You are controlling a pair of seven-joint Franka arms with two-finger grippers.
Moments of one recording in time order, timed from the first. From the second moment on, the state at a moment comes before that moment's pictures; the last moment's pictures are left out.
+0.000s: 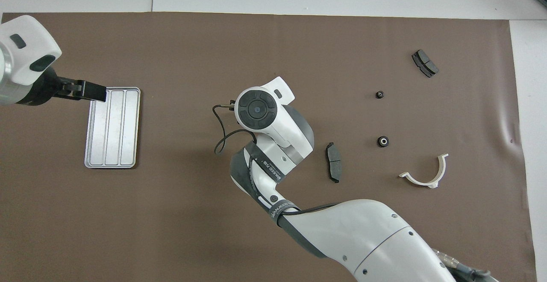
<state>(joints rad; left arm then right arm) -0.14 0.04 0.00 -1.68 -0.01 1.84 0.05 0.62 0.69 0.00 -1.42 -0.14 2.33 0.88</state>
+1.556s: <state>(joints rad) -0.54 0.48 -0.01 -1.75 -0.01 2.52 -0.52 0.14 0.16 -0.01 -2.27 -0.03 2.55 -0.20</state>
